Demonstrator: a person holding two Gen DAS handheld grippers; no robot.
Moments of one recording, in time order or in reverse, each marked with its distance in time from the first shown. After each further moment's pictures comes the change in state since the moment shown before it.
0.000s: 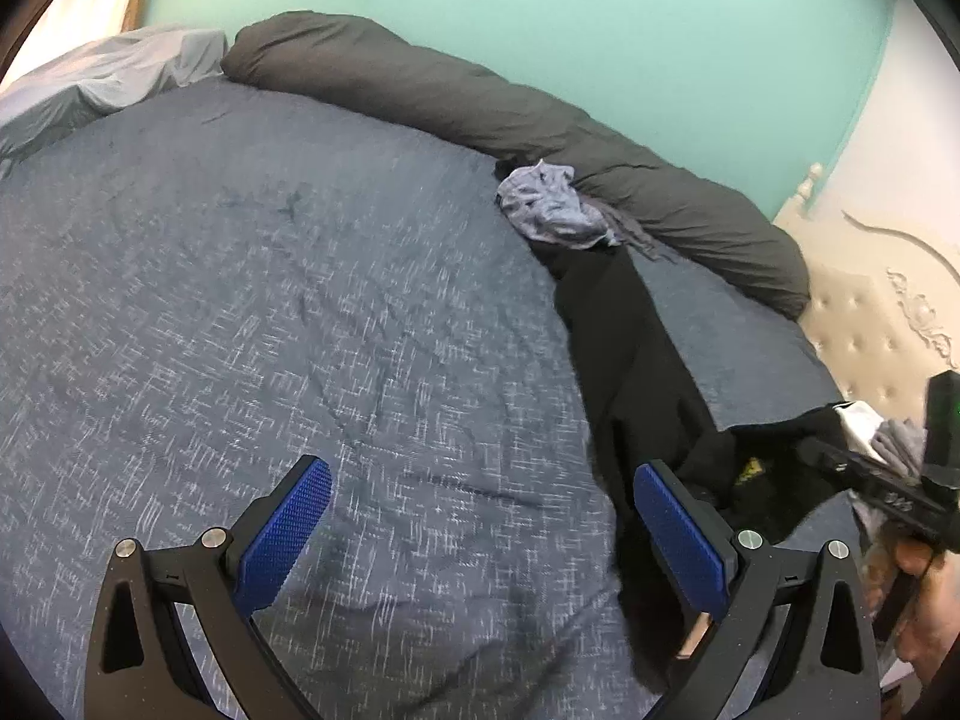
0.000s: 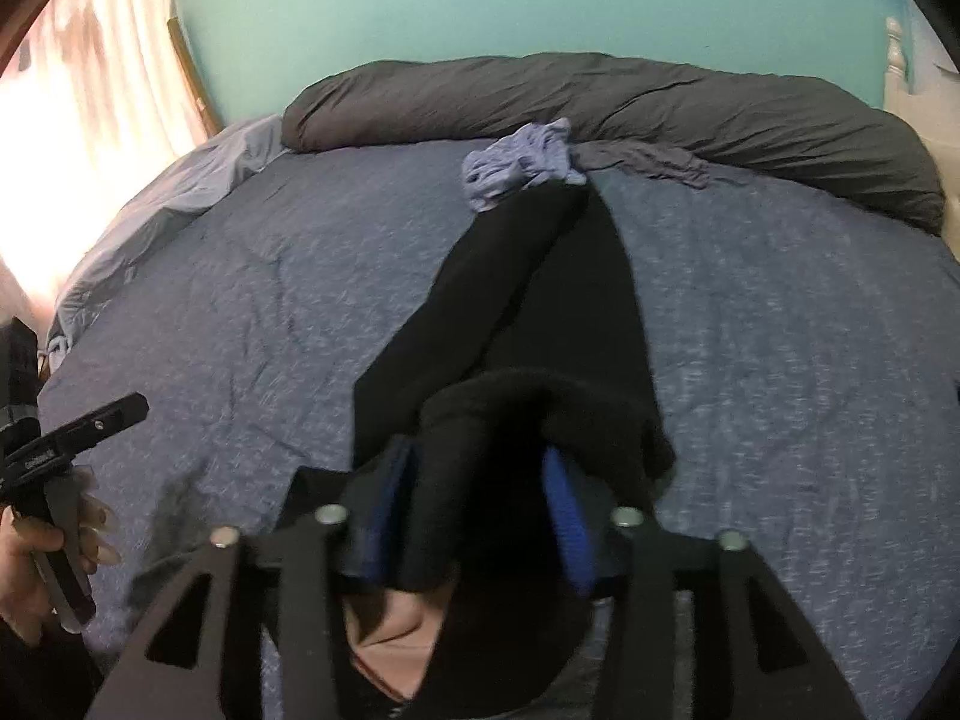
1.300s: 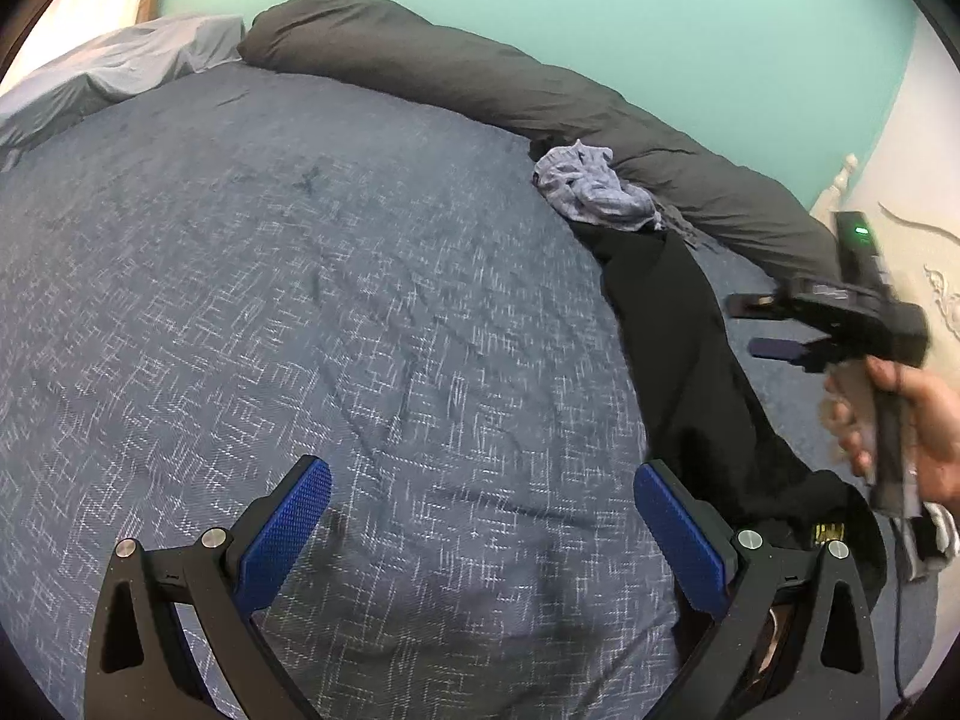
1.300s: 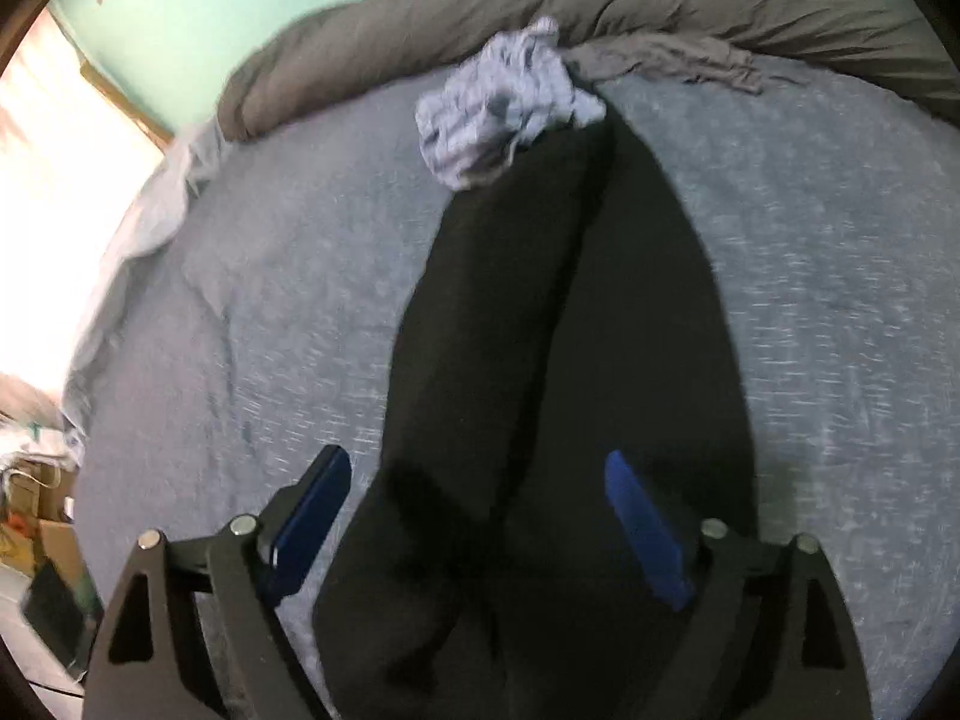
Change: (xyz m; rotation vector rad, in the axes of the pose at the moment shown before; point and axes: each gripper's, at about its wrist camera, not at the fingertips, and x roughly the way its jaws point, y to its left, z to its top) left arm 0.038 0.012 -0.003 -0.017 0.025 0.072; right arm 0.175 -0.018 0.101 0.150 0.288 0.074
